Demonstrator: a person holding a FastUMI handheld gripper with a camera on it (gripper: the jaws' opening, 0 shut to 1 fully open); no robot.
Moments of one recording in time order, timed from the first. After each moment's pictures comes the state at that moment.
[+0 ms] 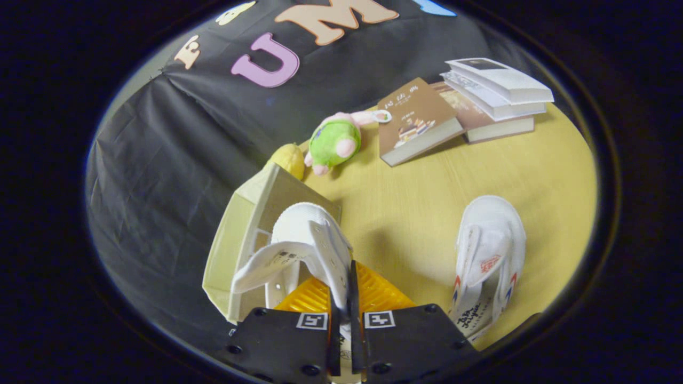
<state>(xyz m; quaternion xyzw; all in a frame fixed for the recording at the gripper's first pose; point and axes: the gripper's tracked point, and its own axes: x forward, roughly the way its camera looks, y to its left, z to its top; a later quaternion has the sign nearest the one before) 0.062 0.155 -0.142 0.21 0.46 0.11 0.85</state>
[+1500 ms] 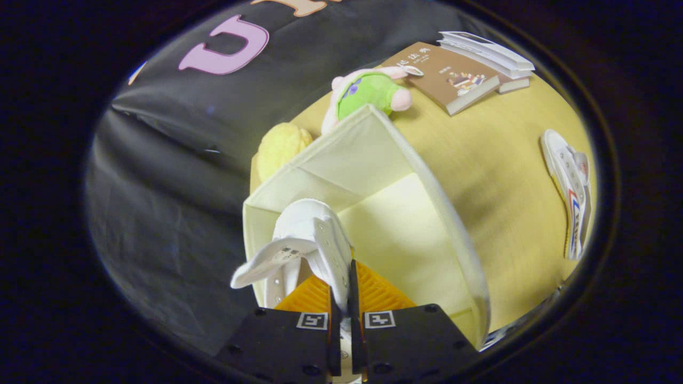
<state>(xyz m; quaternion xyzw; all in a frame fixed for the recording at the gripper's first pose) 0.104 0.370 -0.197 0.25 0.56 -0.05 0.79</state>
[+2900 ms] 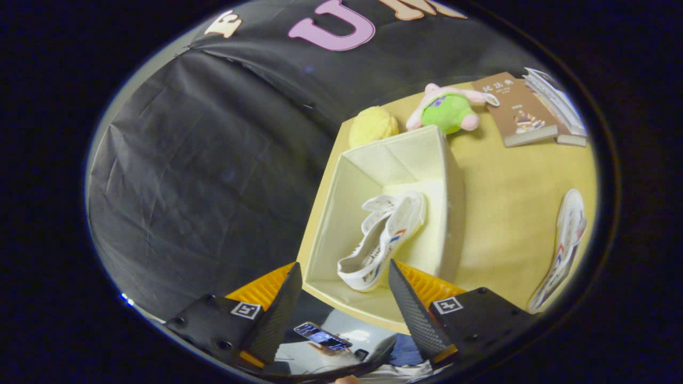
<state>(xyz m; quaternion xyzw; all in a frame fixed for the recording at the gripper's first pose) 0.026 0.322 -0.071 0.19 0.53 0.21 0.80</state>
